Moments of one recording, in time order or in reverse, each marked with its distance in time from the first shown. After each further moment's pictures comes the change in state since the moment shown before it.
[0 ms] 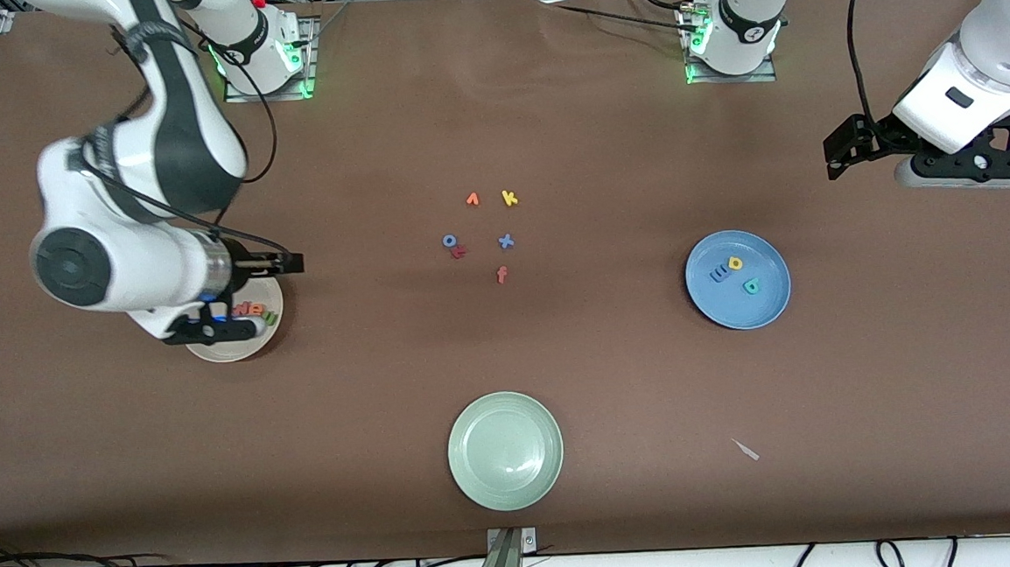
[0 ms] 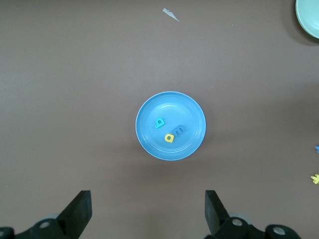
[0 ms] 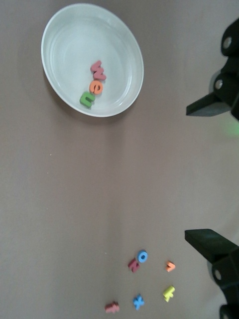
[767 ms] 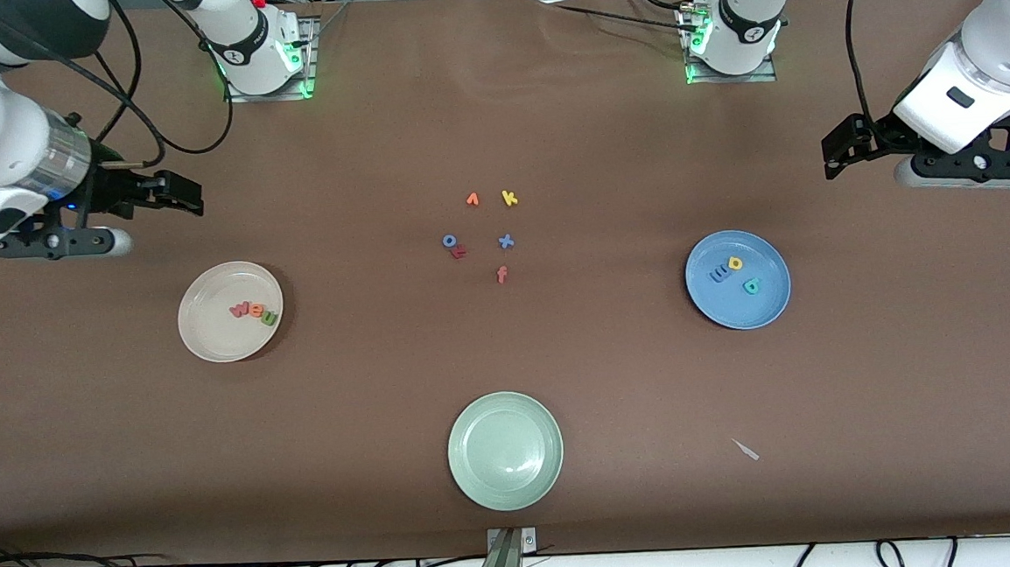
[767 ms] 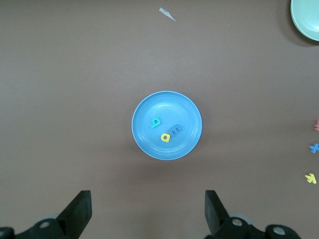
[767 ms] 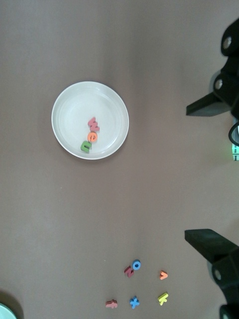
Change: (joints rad) left arm 0.001 0.001 0.001 0.003 -0.017 -0.003 0.000; right arm -0.104 -0.314 0.045 -0.124 -0.121 -0.027 -0.010
